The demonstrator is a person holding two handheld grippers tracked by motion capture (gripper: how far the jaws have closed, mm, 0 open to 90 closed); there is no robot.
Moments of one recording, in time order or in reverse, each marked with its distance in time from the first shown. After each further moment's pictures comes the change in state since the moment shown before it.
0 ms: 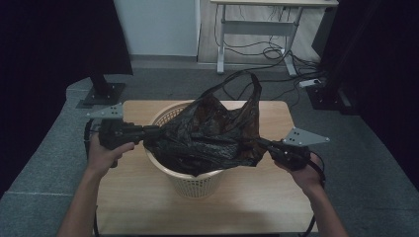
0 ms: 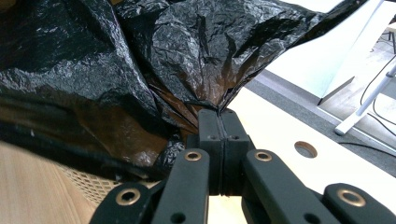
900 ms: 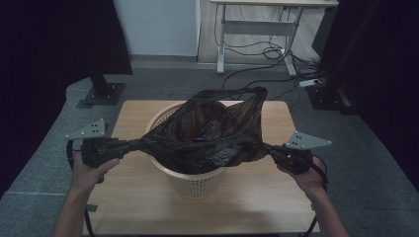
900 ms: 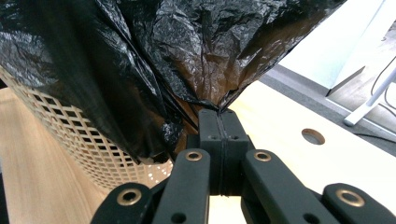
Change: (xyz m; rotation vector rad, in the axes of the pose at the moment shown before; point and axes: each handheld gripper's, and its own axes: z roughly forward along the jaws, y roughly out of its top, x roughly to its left) left arm -0.018 -0.035 -0.033 -0.026 0.050 0.024; right arm -0.003 -0.014 -0.004 0.023 0.024 0.026
